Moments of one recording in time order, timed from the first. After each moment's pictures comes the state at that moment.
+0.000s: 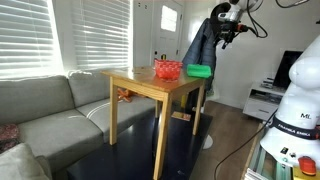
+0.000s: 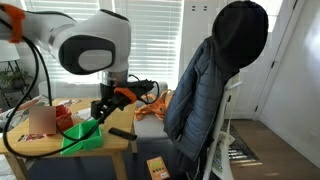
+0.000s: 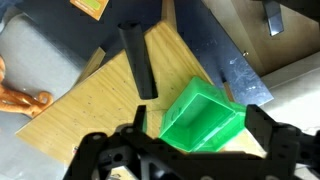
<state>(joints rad) -0.20 -0.26 -0.43 -2.03 0.18 1.85 -1.70</state>
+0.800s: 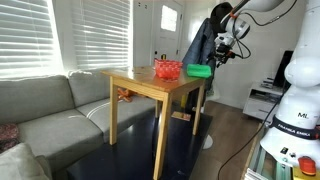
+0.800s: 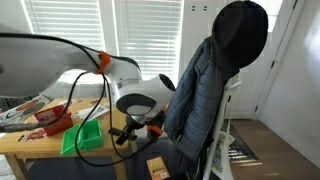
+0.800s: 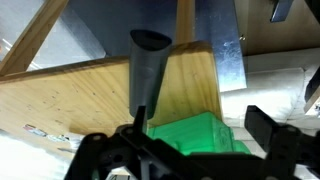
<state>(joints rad) -0.33 0.15 -0.49 -1.92 0.62 1.73 -2.41</state>
